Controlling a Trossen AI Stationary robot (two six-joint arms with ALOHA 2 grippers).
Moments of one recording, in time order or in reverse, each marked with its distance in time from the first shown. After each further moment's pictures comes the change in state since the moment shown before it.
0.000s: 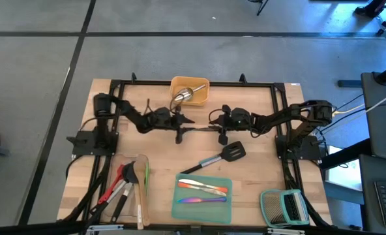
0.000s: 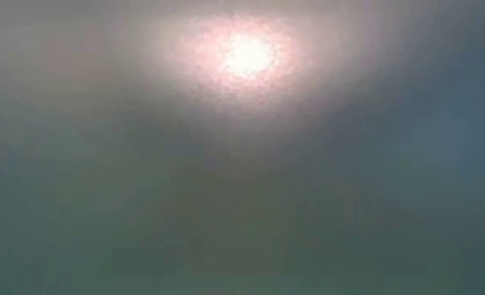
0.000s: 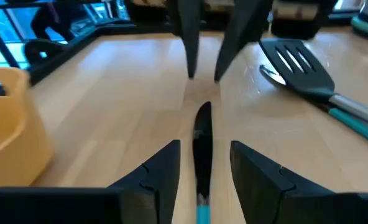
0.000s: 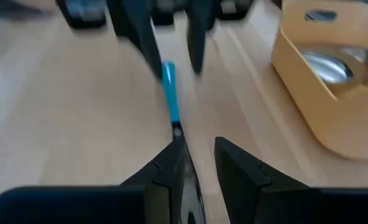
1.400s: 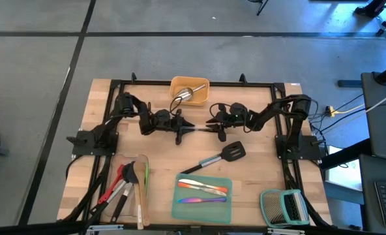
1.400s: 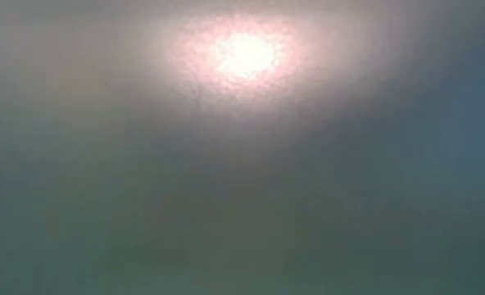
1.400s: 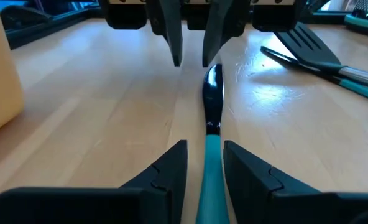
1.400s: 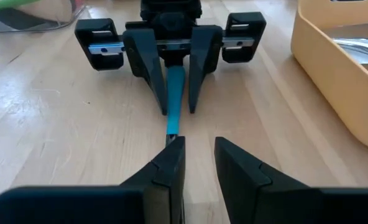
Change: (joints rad) left arm 0.059 0.325 0.006 0.312 0.116 -0.054; right arm -0.140 0.257 0.014 0.289 -0.259 0.014
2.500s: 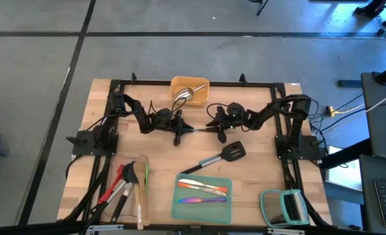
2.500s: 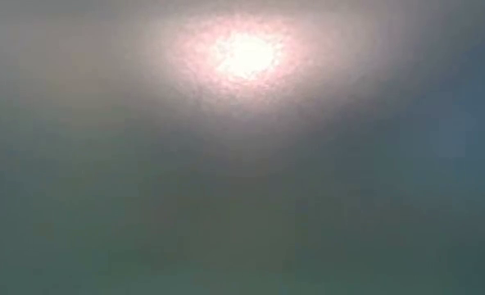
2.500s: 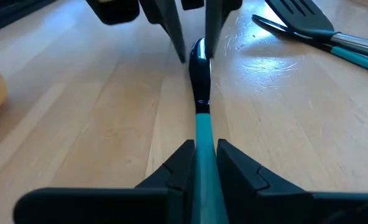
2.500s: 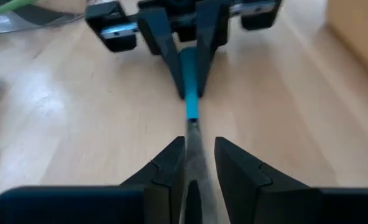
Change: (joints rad) left arm -0.002 -0.111 -0.014 -0.256 0.001 0.094; right arm 0.002 0.000 0.038 -0.125 -0.077 0.065
